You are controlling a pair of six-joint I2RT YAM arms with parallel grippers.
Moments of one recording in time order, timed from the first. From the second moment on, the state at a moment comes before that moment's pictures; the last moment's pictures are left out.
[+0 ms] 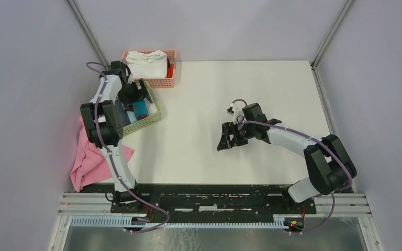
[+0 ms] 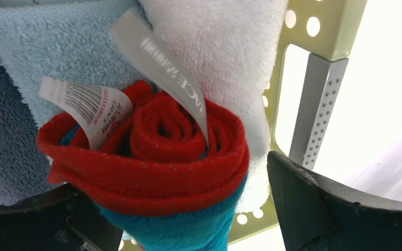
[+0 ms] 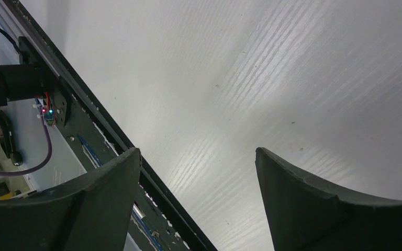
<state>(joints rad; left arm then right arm) 0.16 2.12 1.78 -0.94 0.24 -0.27 0.50 1.51 0.81 -0.22 -0.60 0.30</state>
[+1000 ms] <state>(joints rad) 0.10 1.03 1.23 -0.73 0.03 -0.27 0.50 0.98 0.97 -0.60 0.09 0.22</state>
